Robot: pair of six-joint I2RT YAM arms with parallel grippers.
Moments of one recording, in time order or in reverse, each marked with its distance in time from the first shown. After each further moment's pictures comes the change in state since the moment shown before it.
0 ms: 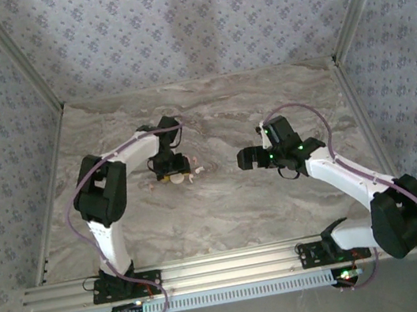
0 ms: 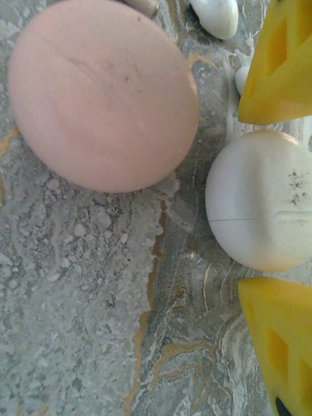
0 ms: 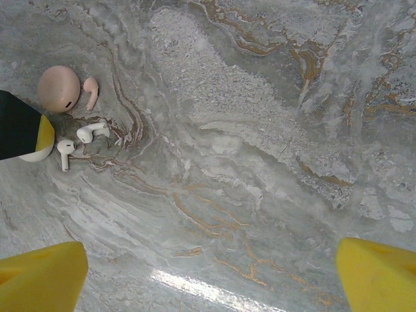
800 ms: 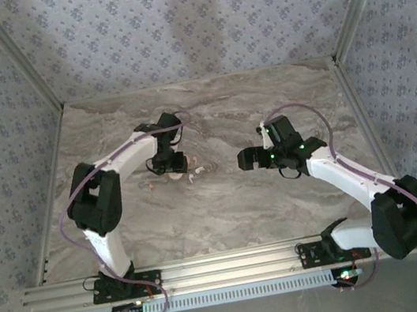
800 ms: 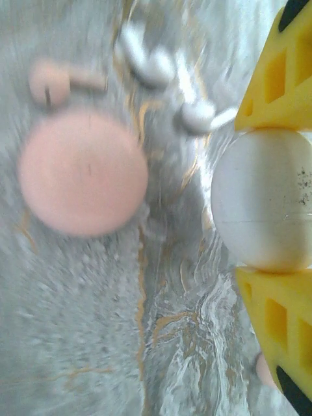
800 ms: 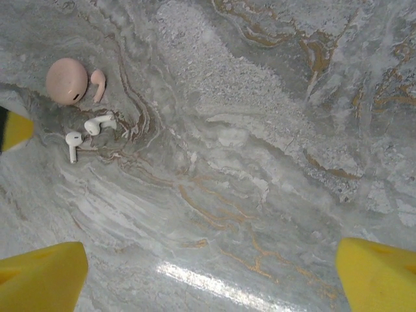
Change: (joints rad) left arm -0.055 -0.137 -0.003 -0.019 -0.074 0.224; right arm -0.022 -0.010 0.006 -0.031 -0.050 -0.016
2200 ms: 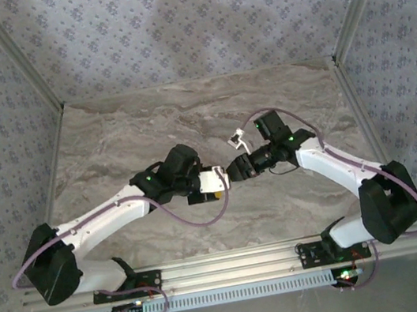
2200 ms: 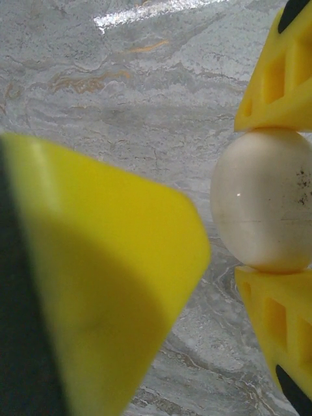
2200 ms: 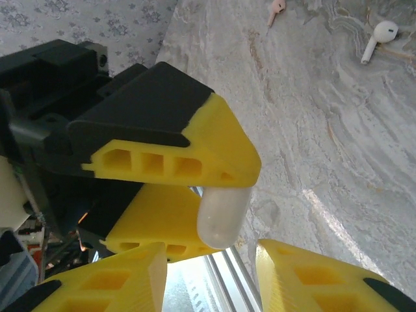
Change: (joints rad) left arm -0.351 -0.499 -0.432 0.488 0.237 1.019; right arm 0.039 0.131 0.100 -0.021 -0.781 -0.174
